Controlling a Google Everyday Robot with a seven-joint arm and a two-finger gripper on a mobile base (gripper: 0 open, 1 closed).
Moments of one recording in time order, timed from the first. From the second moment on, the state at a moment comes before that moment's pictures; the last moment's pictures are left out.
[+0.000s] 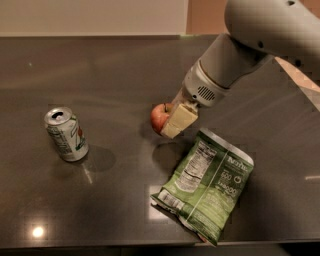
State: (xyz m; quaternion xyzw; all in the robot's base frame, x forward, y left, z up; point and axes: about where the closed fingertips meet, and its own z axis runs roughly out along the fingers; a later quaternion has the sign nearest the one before) arm 0.507 -0.037 0.880 -0.59 0.76 0.17 0.20
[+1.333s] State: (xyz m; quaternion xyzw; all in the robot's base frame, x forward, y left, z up) arm 0.477 -0.053 0.841 -0.58 0.76 0.20 0.20
